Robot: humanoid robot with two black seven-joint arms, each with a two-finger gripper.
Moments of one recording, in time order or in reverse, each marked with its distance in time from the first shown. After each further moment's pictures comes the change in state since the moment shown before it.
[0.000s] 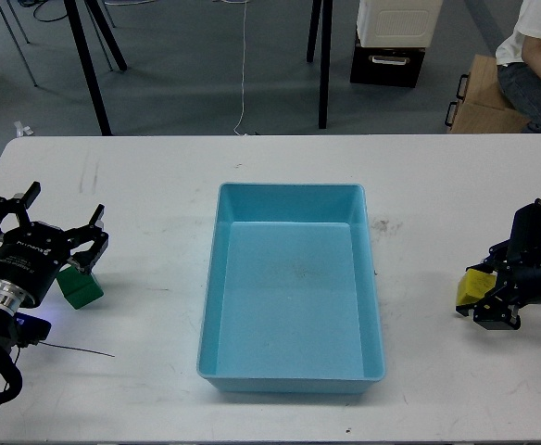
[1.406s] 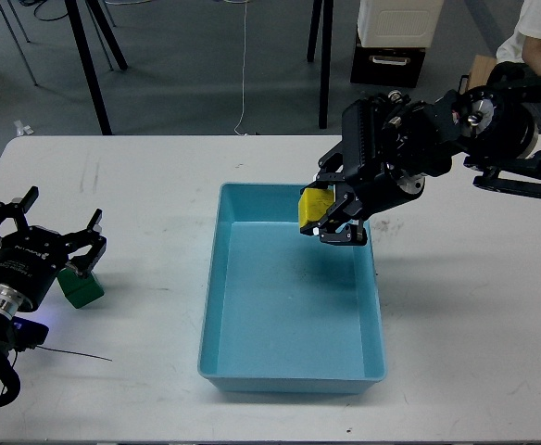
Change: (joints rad) left arm 0.014 0.006 0.000 0.000 0.000 0.000 0.000; right arm 0.503 0.505 -0.145 0.004 0.207 0.020 0.000
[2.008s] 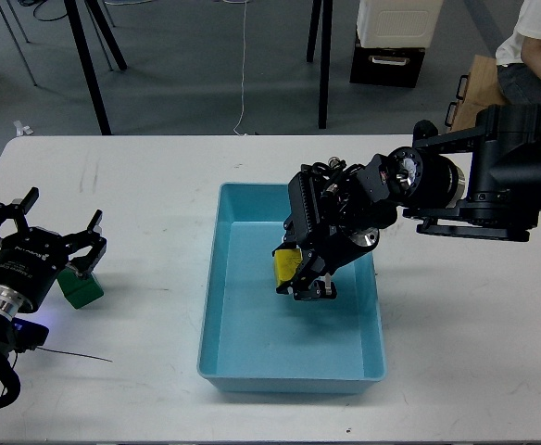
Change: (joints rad) left arm 0.001 -0.001 0.000 0.000 0.000 0.000 0.000; right arm -0.067 0.157 -0.074 -0.056 0.037 0.002 0.000
